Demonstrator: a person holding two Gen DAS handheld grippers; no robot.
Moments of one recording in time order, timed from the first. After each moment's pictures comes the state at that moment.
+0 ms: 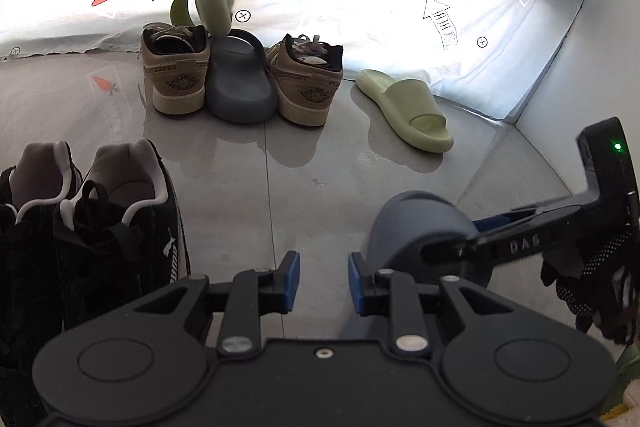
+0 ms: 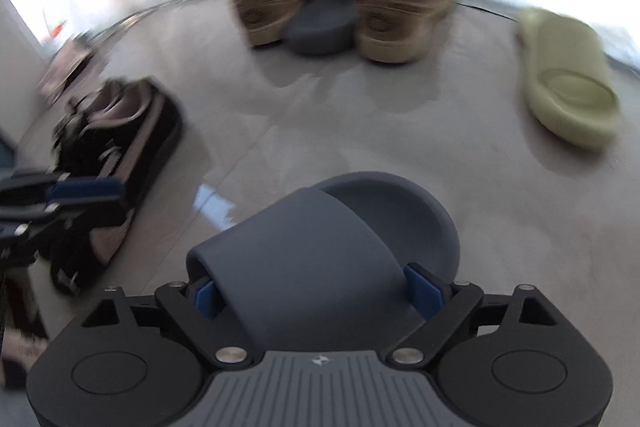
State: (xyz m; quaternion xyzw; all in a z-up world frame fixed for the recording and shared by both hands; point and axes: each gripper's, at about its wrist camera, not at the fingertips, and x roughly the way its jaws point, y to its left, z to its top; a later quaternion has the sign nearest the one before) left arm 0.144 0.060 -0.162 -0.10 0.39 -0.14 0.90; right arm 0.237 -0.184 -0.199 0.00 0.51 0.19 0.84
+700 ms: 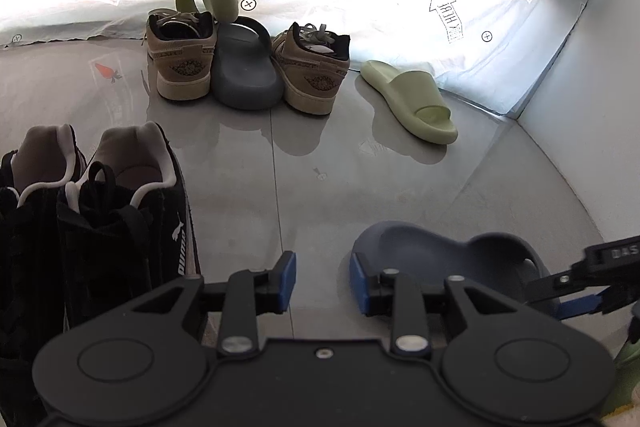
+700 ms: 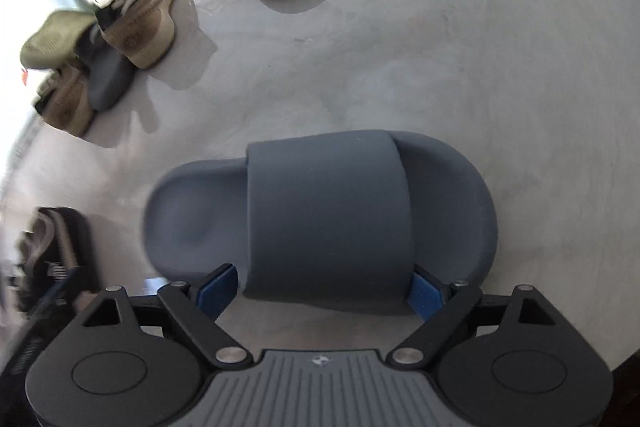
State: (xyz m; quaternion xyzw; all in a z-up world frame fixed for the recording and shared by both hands) left arm 0.145 0.065 -0.169 -0.11 0.41 -0.15 0.90; right arm 0.142 -0.242 -0.168 0.20 0.58 -0.03 0.79
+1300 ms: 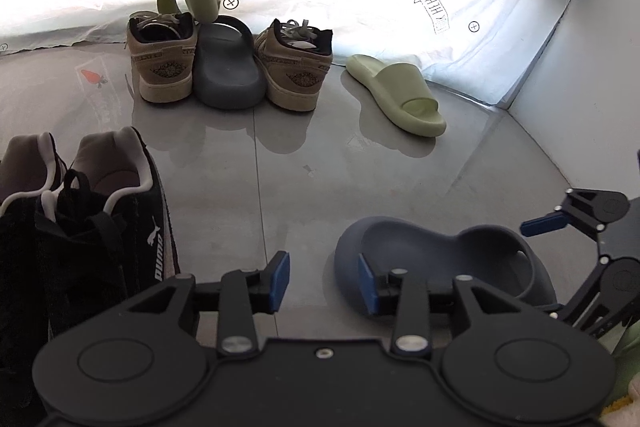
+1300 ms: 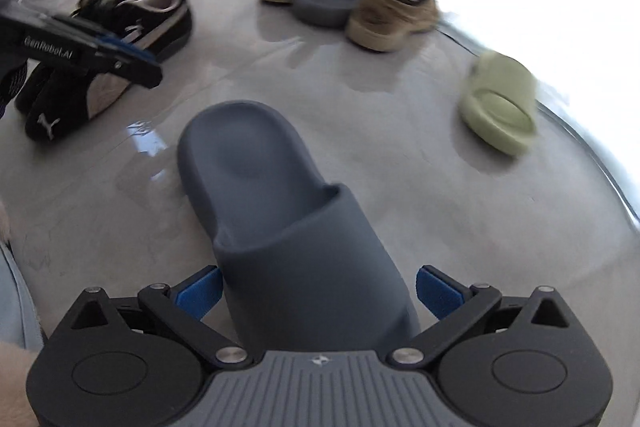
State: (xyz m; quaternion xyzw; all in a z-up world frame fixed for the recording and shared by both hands) left arm 0.145 0.056 -0.169 -0.10 0.40 -0.15 0.90; right arm 0.158 -0.197 -0.182 -0.26 0.48 0.27 0.79
